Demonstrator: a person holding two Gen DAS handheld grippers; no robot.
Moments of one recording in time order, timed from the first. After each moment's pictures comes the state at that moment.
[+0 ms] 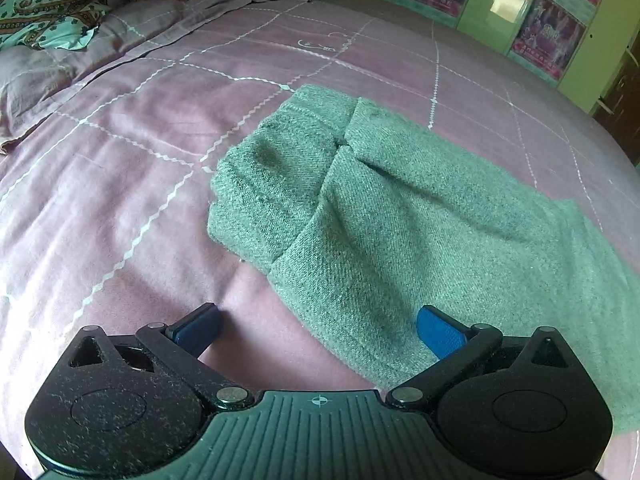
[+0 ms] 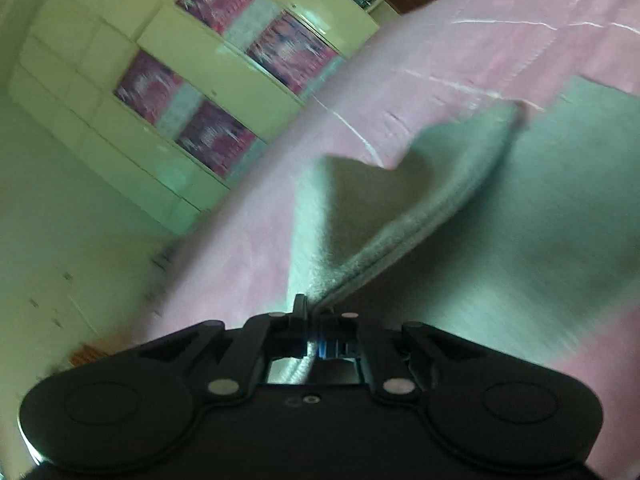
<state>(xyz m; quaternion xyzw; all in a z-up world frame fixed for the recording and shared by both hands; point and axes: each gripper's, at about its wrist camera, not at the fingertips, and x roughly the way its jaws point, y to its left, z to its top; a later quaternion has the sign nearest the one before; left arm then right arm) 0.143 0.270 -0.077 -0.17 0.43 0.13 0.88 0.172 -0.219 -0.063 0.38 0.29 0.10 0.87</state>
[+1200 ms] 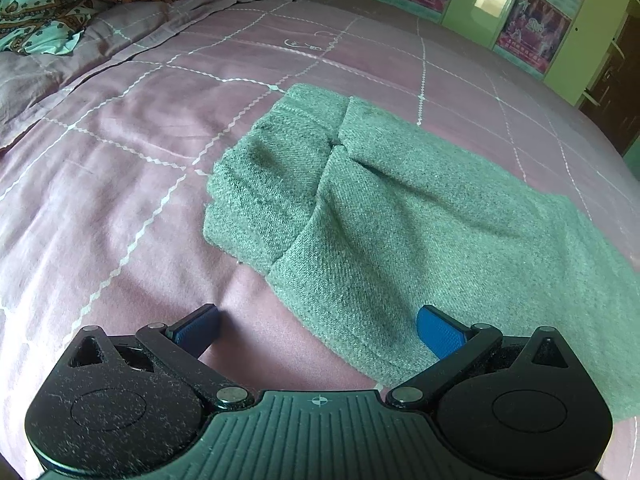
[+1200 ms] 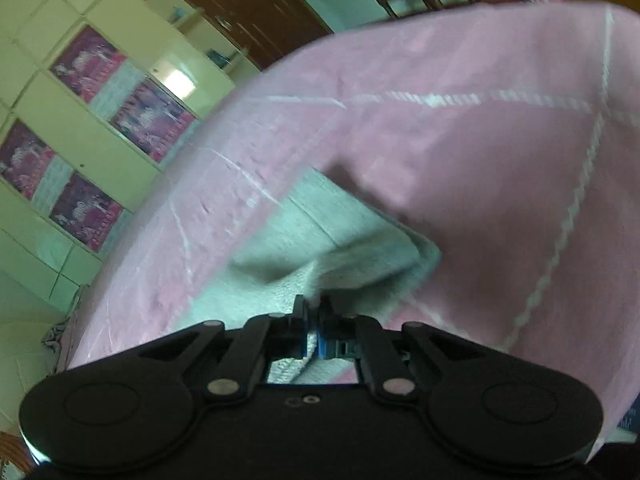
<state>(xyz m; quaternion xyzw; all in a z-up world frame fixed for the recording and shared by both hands) 0.142 0.276 -0.076 -0.16 0.43 0.10 0.88 0.106 -0.322 -0.067 0.40 0.26 -0.11 0.87</state>
